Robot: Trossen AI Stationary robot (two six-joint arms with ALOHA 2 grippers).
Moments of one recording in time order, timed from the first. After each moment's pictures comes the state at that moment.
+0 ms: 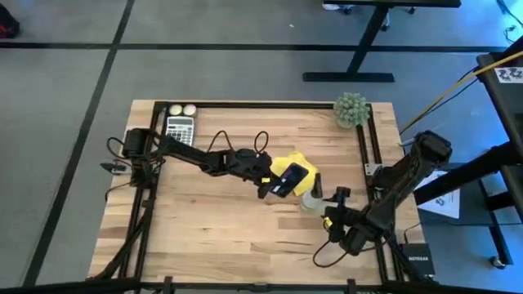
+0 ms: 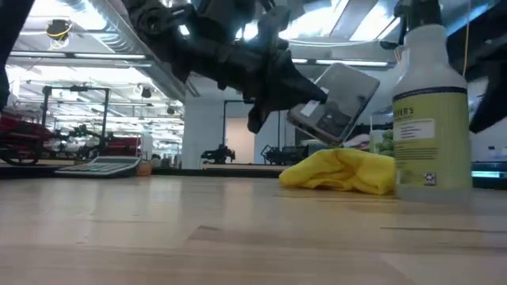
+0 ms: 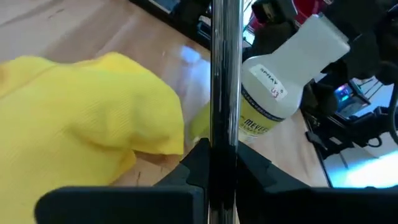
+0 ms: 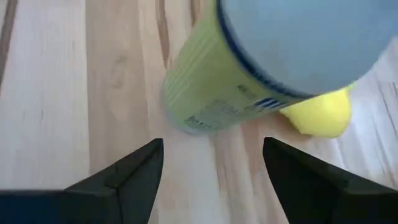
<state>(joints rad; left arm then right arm) 0.02 1.85 1.00 0.50 0.14 -0.52 0.90 1.46 0.82 -0.85 0.68 0.94</state>
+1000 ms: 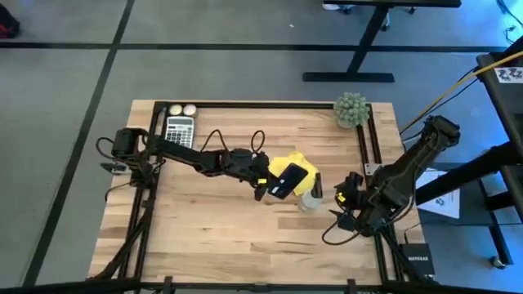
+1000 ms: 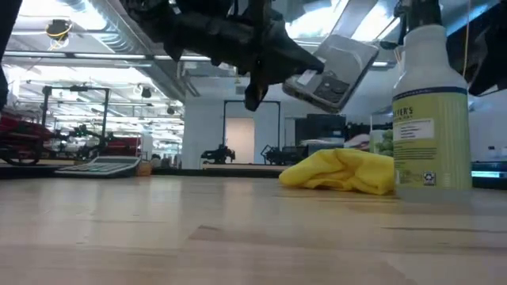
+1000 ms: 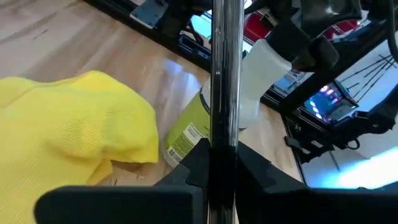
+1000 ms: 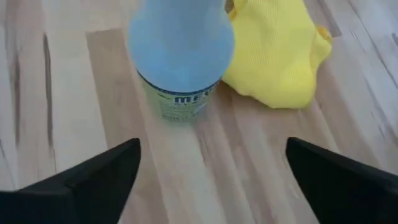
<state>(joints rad) -0.01 1.76 1.00 0.45 0.12 -0.52 0.85 1.16 0.82 -1.02 0.55 1.05</state>
